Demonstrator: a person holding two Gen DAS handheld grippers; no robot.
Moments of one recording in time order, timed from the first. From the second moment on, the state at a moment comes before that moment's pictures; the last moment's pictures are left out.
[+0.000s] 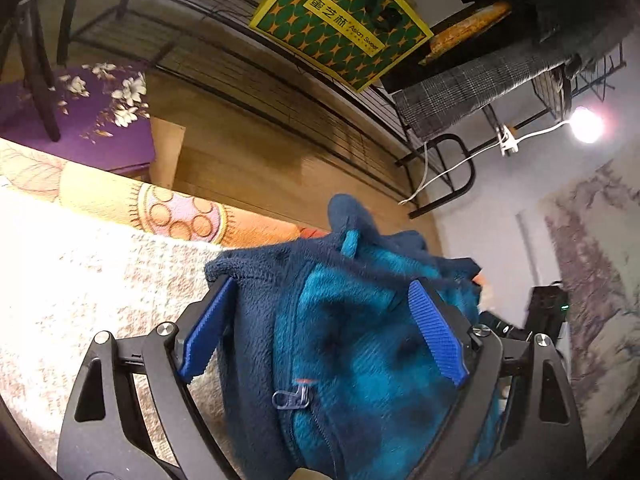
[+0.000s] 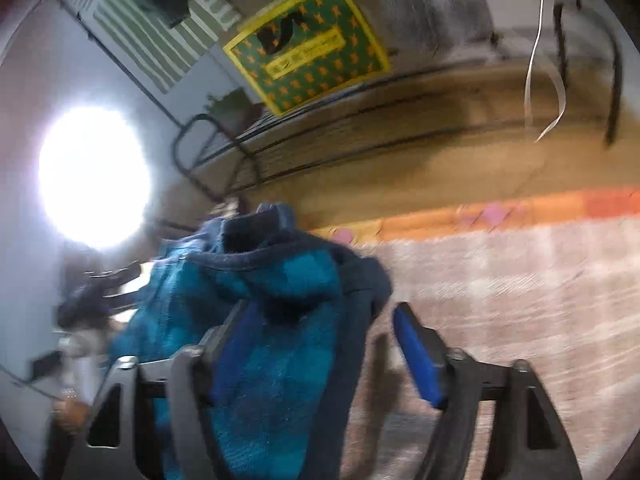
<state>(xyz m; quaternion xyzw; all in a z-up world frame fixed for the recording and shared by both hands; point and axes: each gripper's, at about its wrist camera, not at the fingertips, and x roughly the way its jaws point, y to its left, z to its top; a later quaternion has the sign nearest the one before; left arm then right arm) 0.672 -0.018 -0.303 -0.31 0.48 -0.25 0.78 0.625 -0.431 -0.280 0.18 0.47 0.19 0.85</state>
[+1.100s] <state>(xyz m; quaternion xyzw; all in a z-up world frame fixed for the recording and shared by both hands) 0.688 -0.053 -0.303 -0.22 0.52 -0.27 0.78 0.649 -0.405 -0.303 0.20 0.46 0.27 0.82</state>
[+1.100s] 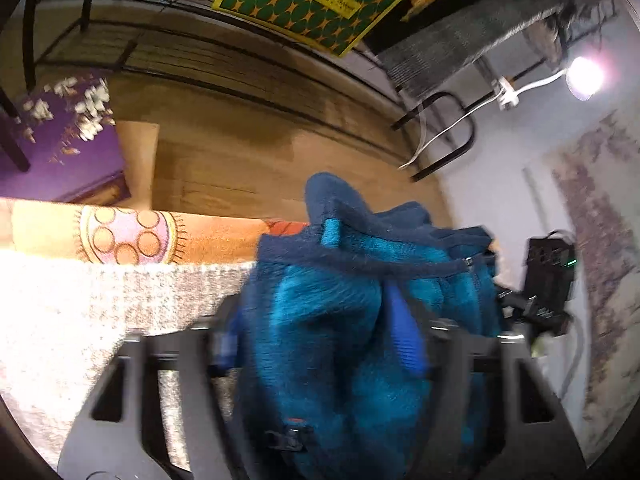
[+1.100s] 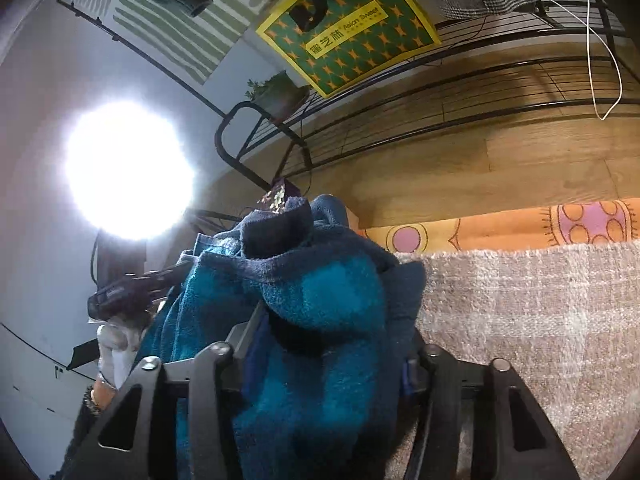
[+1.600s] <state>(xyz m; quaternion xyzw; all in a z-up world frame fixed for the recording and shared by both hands) 0.638 -0.049 -0.226 -0.22 0.43 -0.28 0.83 0.601 -0.382 -0.224 0.14 0.40 0.25 0.87</state>
